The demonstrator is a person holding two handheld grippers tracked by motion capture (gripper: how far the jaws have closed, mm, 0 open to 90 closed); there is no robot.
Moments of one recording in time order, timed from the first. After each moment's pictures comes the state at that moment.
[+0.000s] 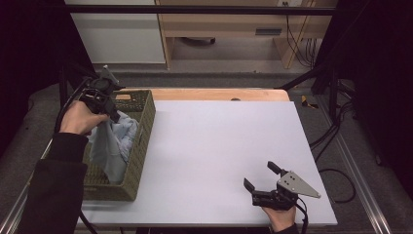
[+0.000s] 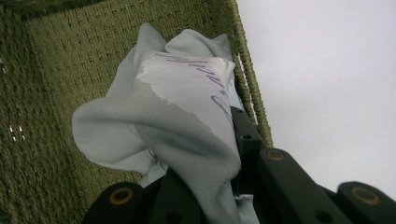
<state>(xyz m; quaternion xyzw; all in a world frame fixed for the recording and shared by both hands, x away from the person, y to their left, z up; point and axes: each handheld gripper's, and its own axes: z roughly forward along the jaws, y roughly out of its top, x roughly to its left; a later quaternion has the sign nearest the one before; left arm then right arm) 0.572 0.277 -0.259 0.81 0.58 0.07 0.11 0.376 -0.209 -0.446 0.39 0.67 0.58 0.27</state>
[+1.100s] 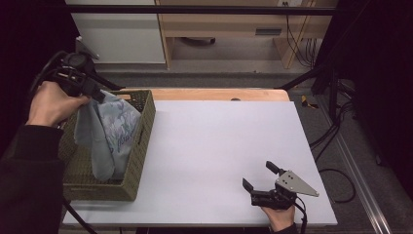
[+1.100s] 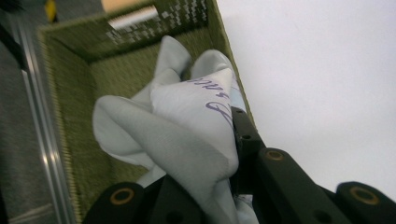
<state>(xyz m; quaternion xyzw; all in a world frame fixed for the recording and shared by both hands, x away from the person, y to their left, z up) 0.540 0.284 -0.171 0.80 0.56 0.15 0.16 0.378 -0.206 -0.446 0.38 0.67 0.57 0.27</state>
